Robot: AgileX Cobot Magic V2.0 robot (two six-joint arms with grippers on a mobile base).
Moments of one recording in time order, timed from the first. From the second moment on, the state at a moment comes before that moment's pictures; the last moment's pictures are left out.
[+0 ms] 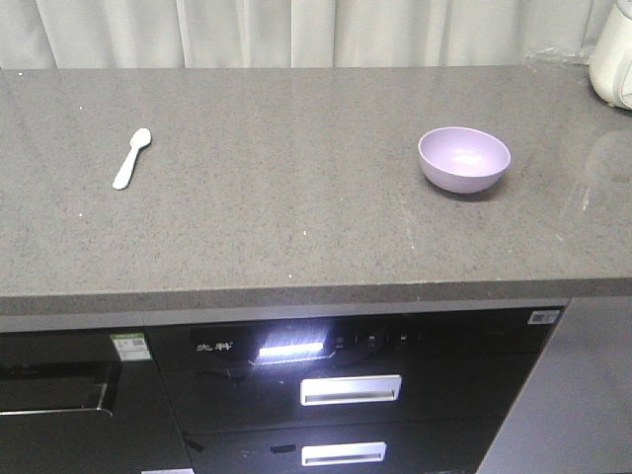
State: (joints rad) left arm -0.05 -0.01 0.03 0.08 0.04 0.00; right arm 0.03 -0.01 0.03 -0.03 0.07 0.03
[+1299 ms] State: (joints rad) left arm -0.05 -0.01 0.03 0.08 0.04 0.00; right arm 0.03 -0.01 0.03 -0.03 0.07 0.03
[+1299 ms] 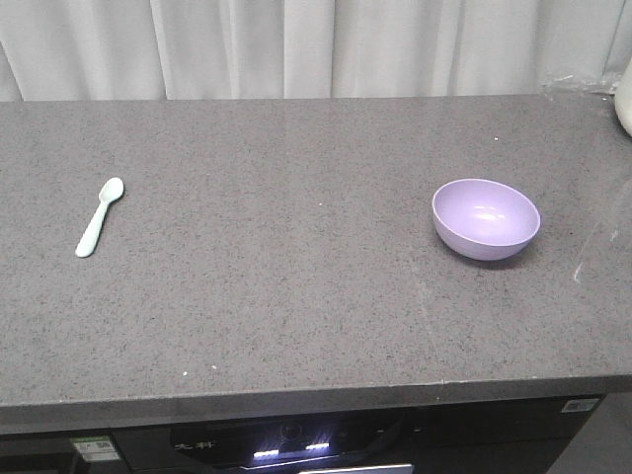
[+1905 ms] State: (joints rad) left arm -0.05 -0.01 0.03 0.08 0.04 0.00; right arm 0.03 -0.01 0.03 -0.03 0.07 0.03
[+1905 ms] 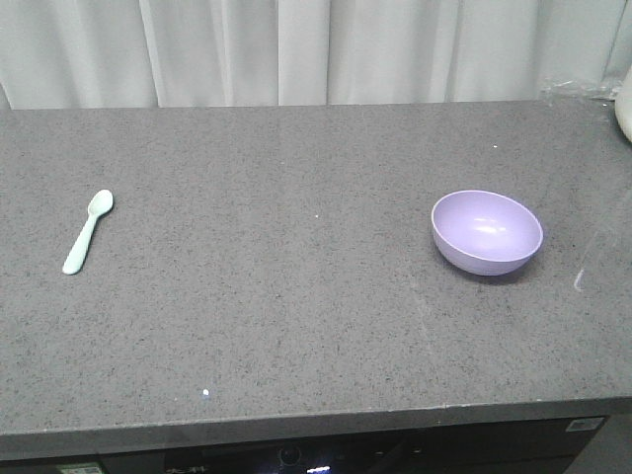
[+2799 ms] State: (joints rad) left arm -0.05 -0.01 0.03 0.08 0.04 0.00; right arm 0.03 -0.01 0.03 -0.03 0.07 0.03
